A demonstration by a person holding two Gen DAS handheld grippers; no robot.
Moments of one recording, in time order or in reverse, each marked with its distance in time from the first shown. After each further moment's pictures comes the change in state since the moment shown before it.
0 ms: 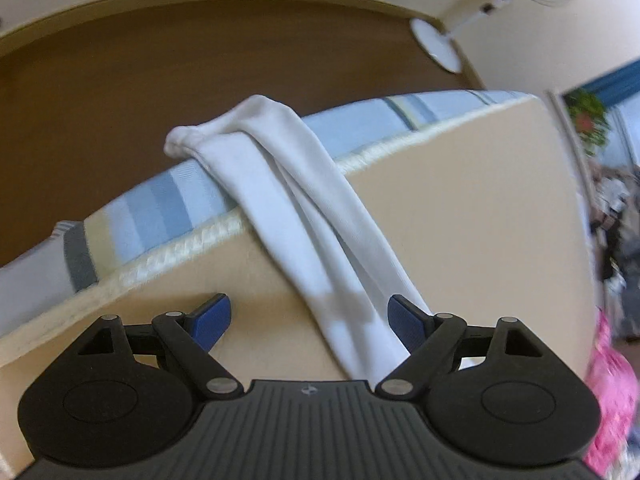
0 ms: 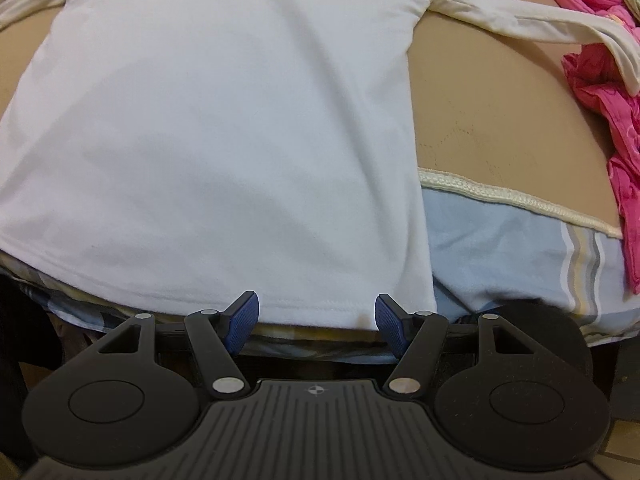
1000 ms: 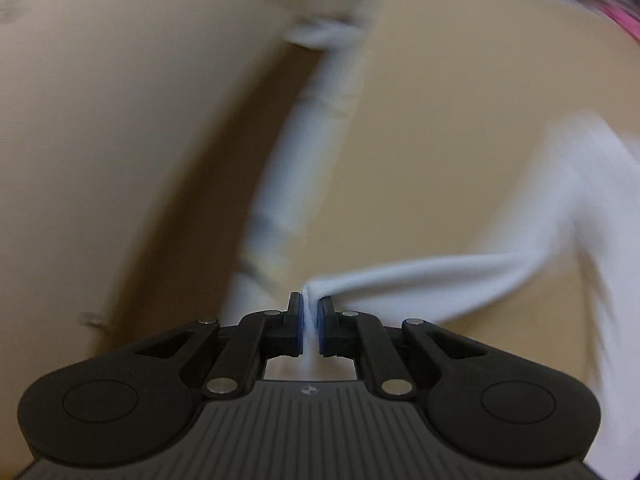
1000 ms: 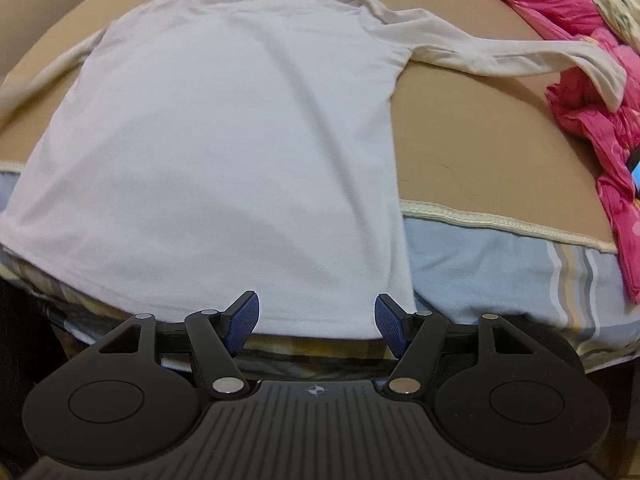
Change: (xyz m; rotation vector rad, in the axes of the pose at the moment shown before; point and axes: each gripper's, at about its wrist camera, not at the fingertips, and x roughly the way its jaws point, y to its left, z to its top) left arm -0.158 -0.020 -0.106 0.891 -0.294 0.413; right arm -0.029 -0.014 -0.029 0.014 -0.190 0.042
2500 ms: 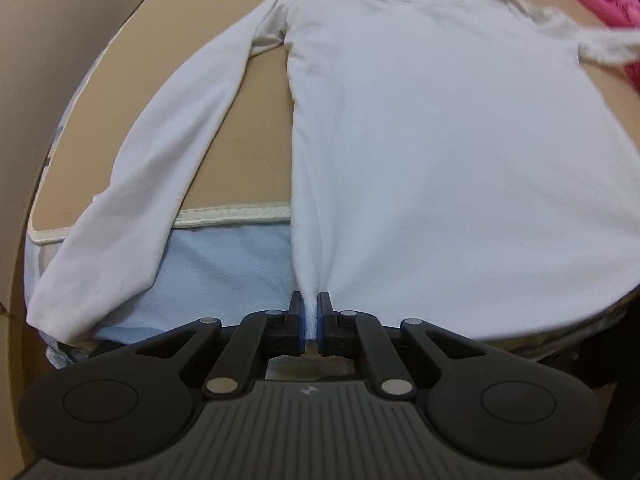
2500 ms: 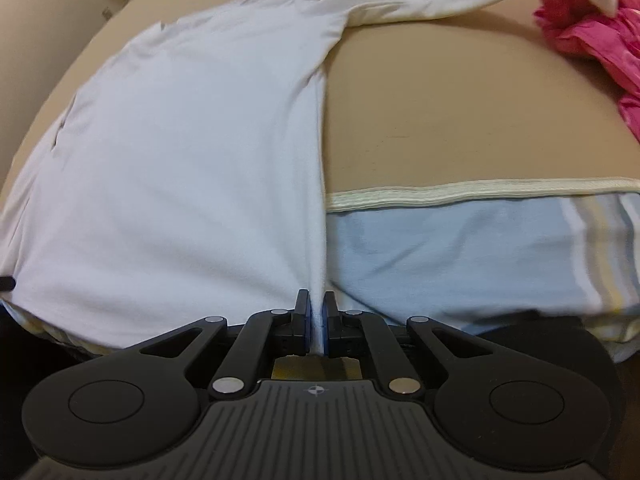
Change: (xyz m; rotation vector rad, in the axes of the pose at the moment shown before) left arm -0.109 -0.183 -0.226 0.335 0.148 -0.373; right arm 0.038 -0.123 -0.010 0.220 -0.018 0.230
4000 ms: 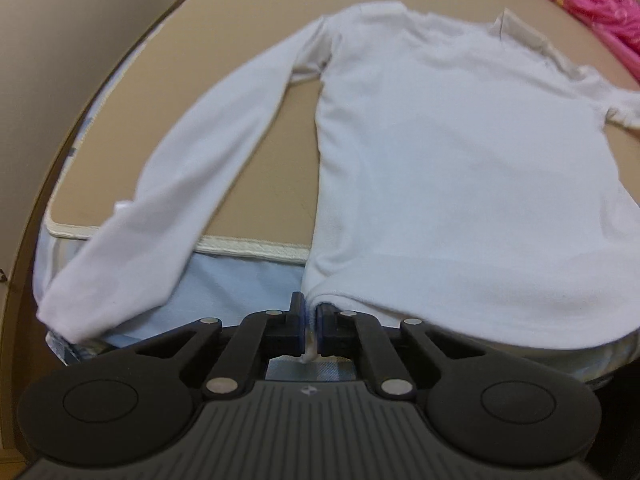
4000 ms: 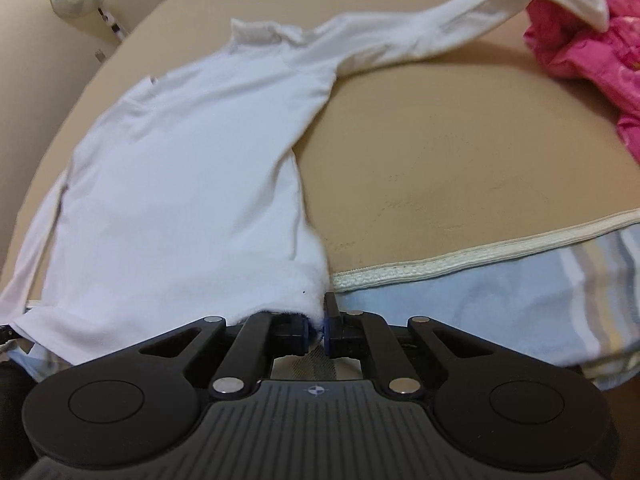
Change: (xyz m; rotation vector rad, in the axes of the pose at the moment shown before) left arm -0.017 0.016 0.019 -0.167 -0.057 0.013; right arm -0.027 0.002 0.033 0.091 -0.104 0.028
